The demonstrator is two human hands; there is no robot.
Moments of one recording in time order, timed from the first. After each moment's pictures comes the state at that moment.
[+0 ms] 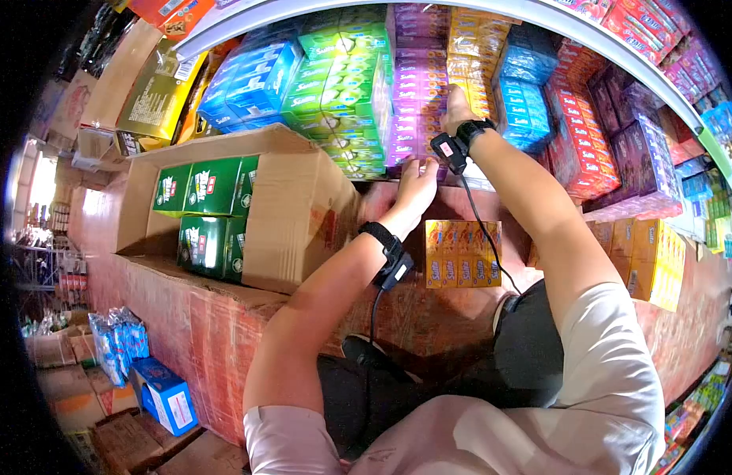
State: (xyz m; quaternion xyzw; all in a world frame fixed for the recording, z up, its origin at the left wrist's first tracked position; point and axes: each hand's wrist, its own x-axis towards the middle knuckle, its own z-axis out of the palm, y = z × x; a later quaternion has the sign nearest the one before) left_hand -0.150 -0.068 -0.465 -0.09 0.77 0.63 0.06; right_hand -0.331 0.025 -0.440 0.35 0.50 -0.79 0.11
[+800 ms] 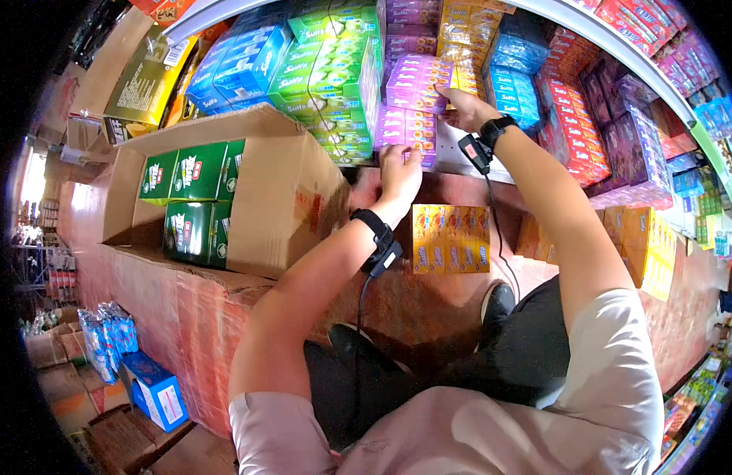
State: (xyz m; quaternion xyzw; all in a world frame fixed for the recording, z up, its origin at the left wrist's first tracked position) left_hand -0.139 -0.063 -0.469 -0.11 0.81 0.56 -0.11; right_hand -0.298 0.083 -0.430 0.18 0.64 -0.70 0.26
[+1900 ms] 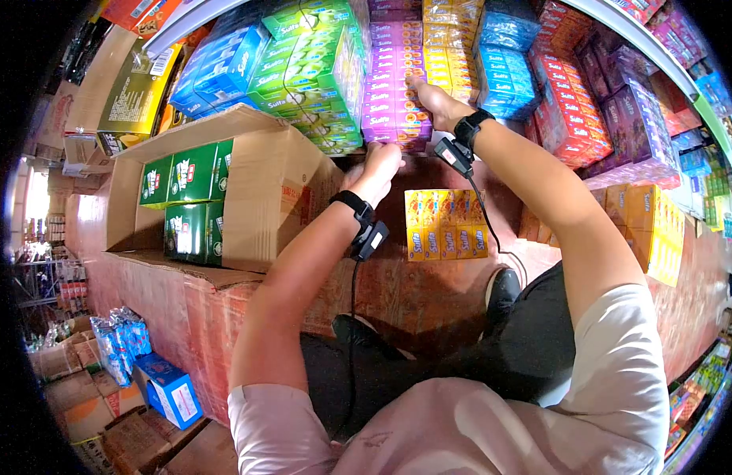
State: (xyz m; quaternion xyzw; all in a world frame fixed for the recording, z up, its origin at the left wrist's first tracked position) left_hand -0.152 -0.088 -0.485 -0.17 0.70 0.68 0.13; right_hand -0.256 0.045 -0.422 0.09 0.57 -0.76 0.30
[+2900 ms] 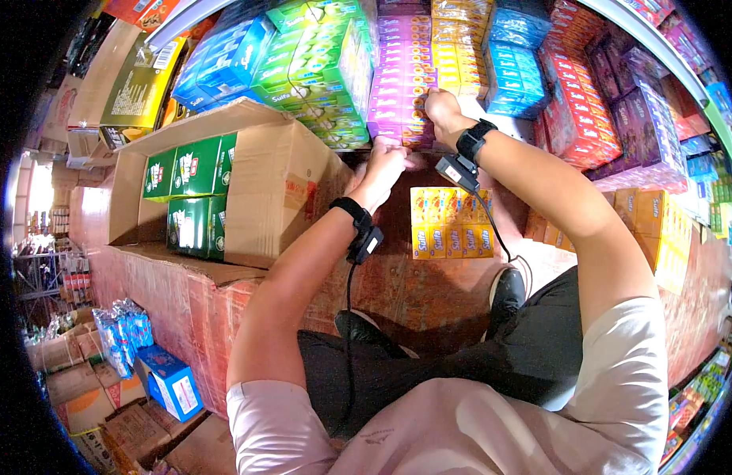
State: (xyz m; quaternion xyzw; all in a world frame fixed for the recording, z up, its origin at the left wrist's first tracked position) left_hand -0.139 -0.093 -0.493 -0.13 0.69 0.70 0.10; right_hand -0.231 0.030 -0.437 0.20 0.70 -0.68 0.09
